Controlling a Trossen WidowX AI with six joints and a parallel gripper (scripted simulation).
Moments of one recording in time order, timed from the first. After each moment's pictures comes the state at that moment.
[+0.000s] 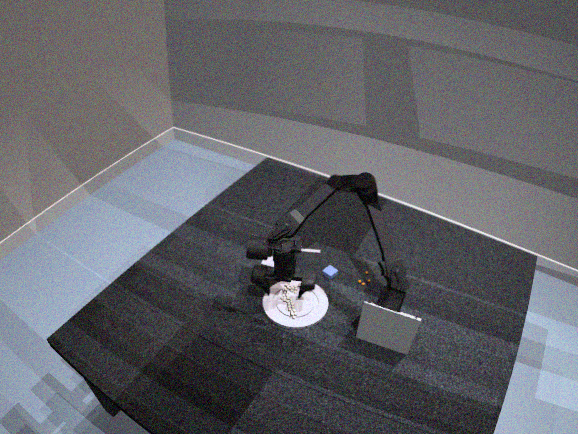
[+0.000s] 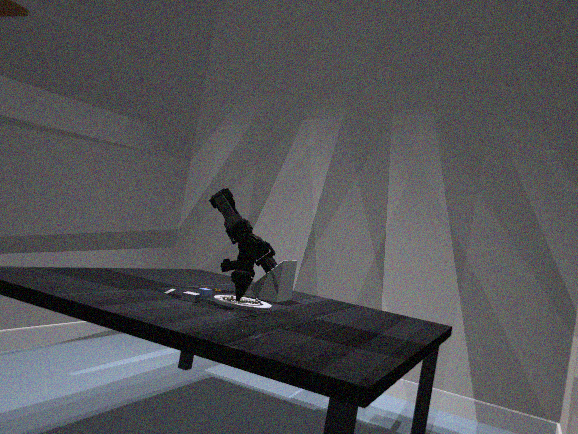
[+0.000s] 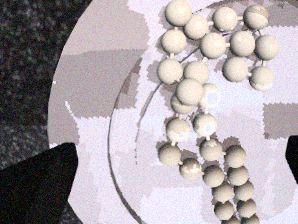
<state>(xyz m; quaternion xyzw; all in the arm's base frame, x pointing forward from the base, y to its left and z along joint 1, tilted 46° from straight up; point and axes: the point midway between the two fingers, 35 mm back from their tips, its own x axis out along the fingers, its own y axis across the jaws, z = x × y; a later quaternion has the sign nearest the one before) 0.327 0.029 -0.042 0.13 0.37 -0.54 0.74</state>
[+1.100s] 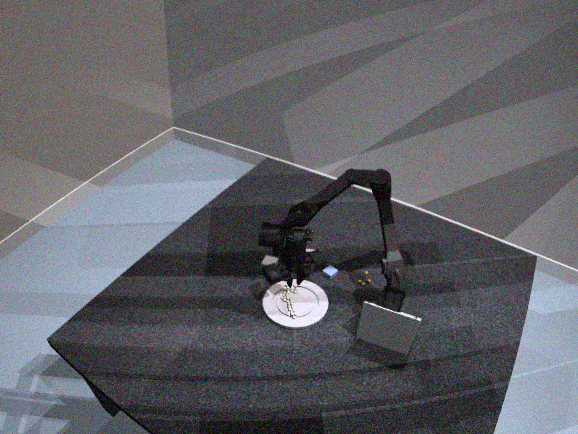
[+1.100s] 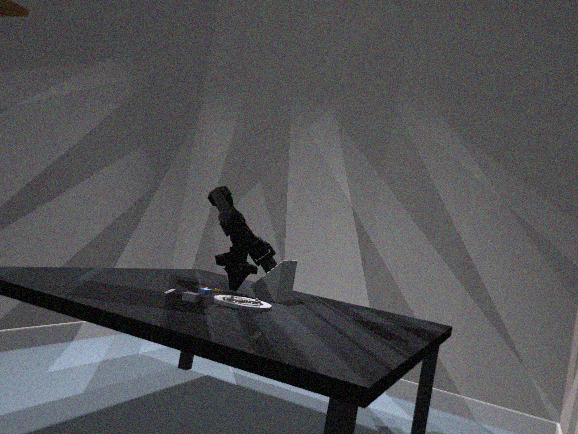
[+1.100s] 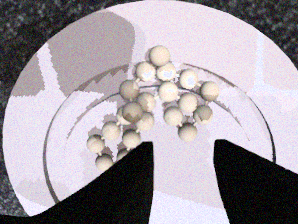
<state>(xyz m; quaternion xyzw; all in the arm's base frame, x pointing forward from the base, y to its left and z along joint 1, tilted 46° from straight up) 0.312 0.016 -0.003 -0.09 0.52 -0.40 0.75</state>
